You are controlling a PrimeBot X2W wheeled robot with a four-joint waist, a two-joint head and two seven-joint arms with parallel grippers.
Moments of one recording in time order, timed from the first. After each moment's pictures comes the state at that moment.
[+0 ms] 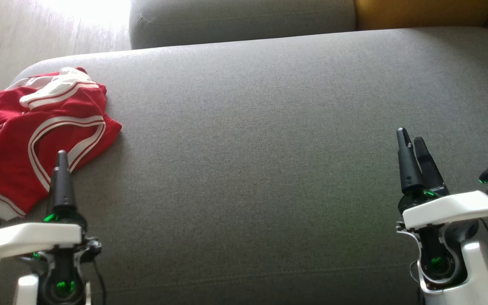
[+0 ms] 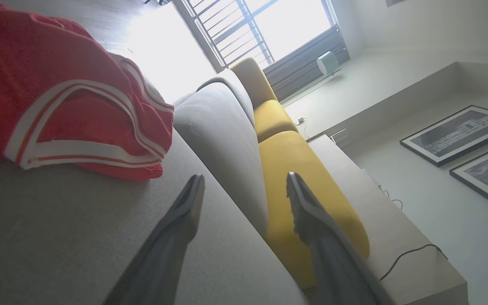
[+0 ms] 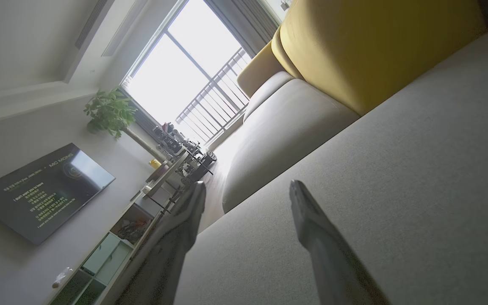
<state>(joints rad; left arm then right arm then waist) -0.03 0.02 0.09 0.04 -1.08 -0.02 -0.04 -0.12 -0.04 -0.02 0.08 0.83 0.13 -0.04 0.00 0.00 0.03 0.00</state>
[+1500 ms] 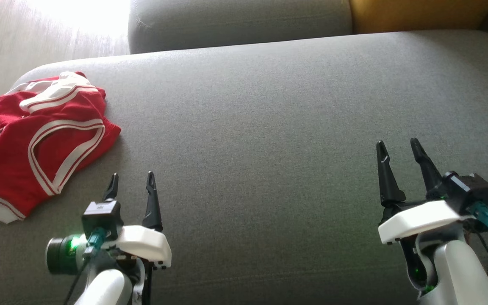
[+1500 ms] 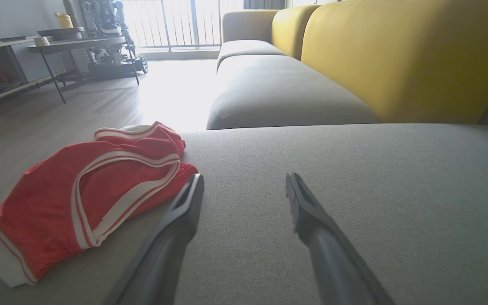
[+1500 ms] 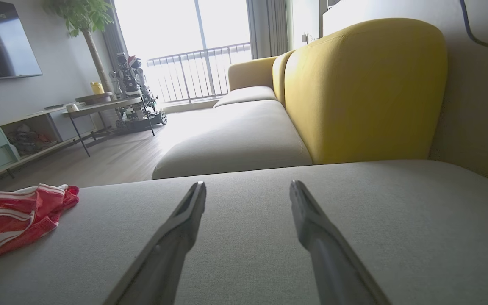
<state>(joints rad) -0.11 0.26 -0.50 0.13 -0.37 0.43 -0.17 -0.13 -0.04 0.00 0.16 0.20 0.13 -0.16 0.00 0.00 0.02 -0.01</state>
